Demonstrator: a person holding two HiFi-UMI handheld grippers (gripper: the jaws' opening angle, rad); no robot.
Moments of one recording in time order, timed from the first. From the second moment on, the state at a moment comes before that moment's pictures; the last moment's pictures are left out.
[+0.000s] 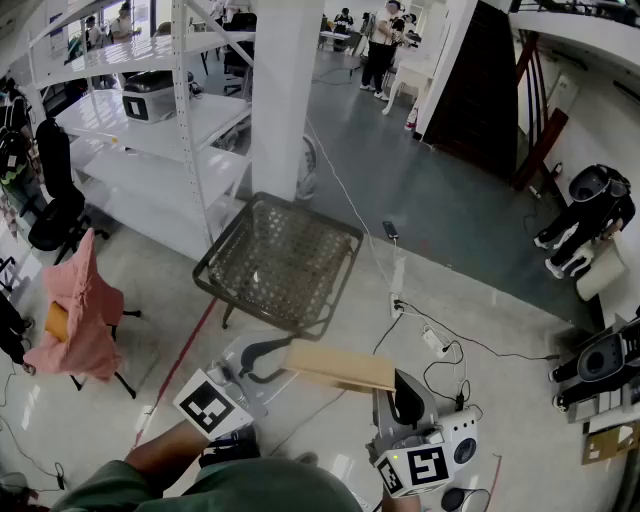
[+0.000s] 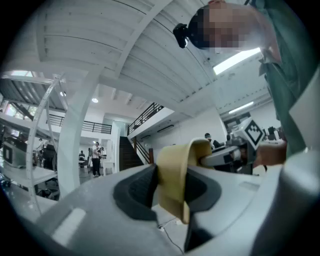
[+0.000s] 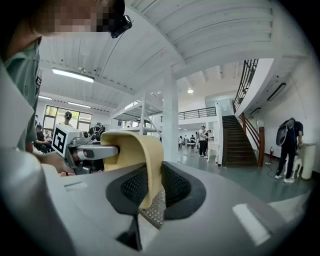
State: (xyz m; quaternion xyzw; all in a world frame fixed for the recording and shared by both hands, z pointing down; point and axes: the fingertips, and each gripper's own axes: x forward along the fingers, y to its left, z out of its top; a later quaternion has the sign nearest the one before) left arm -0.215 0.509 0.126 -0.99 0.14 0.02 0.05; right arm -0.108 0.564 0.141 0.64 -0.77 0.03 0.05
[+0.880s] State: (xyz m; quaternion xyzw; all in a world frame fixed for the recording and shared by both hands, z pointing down) left arm -0.262 0.471 0.128 -0.99 0.12 0.03 0.05; right arm -0.157 0.531 0.143 0.65 -0.76 0.04 0.04
